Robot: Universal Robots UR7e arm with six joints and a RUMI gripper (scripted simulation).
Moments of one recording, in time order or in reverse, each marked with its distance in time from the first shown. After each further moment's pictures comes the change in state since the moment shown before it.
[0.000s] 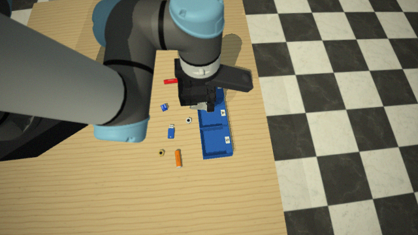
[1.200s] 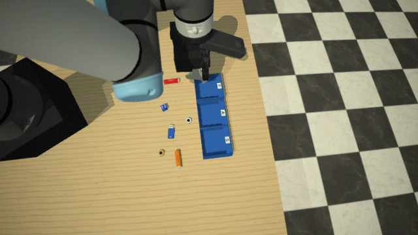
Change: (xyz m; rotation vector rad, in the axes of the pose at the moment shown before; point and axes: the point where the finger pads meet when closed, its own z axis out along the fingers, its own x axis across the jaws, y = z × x) arm -0.084 0.007 -0.013 -0.001 0.000 0.000
